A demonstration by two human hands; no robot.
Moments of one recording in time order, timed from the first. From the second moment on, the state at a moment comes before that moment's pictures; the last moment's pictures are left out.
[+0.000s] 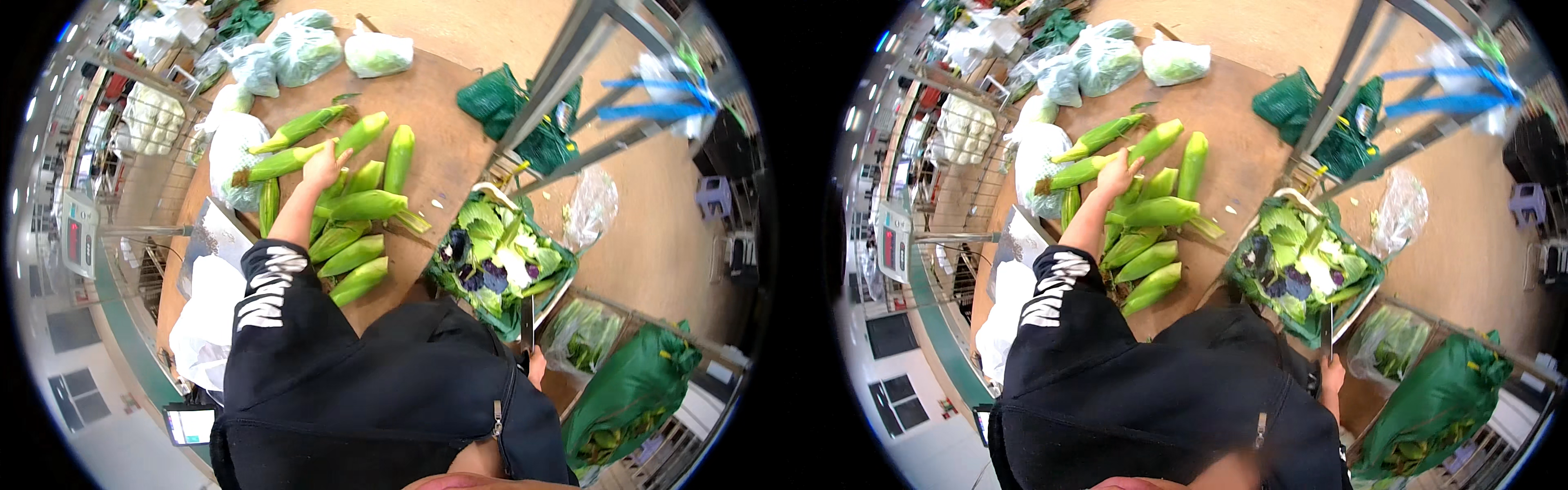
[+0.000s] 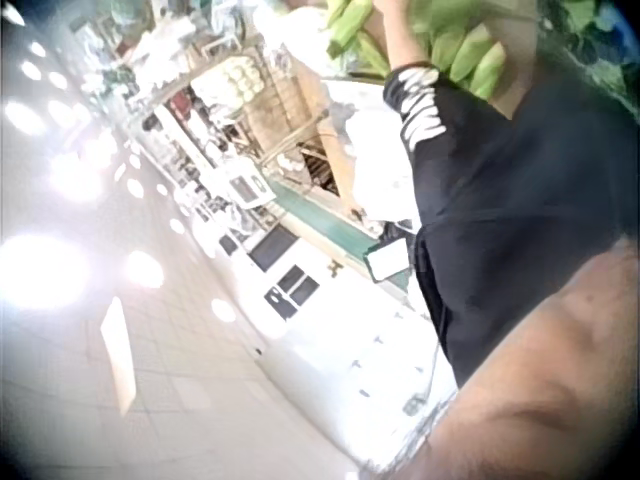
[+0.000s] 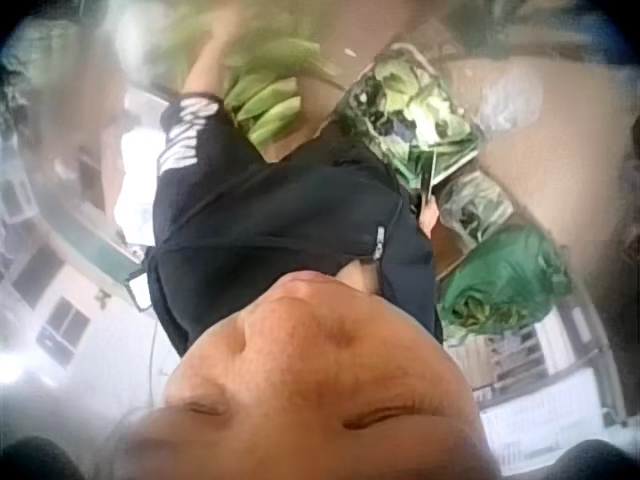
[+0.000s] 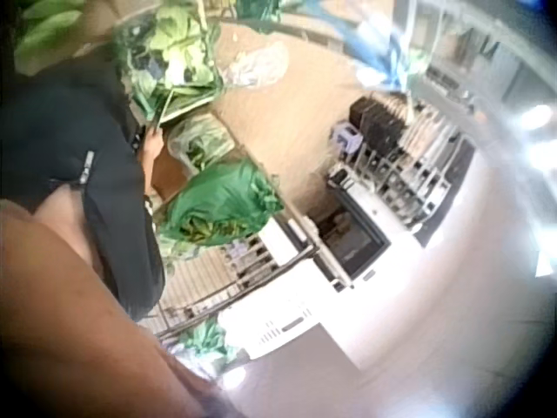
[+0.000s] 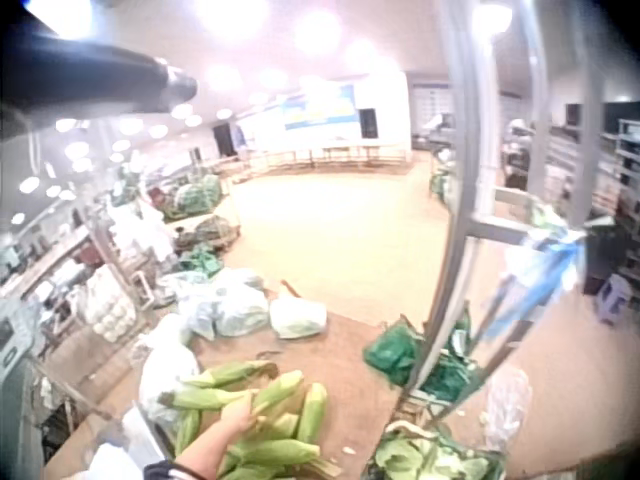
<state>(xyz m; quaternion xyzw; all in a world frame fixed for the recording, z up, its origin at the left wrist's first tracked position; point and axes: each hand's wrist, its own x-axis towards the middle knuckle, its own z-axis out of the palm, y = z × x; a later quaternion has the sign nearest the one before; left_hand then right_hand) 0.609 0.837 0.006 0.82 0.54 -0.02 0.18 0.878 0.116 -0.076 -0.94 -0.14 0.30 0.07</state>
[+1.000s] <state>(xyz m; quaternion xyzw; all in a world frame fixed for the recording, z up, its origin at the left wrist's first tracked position) 0.788 0.538 0.103 0.94 0.20 -0.13 0.25 0.903 0.249 0.054 -0.91 -0.28 0.08 0.31</state>
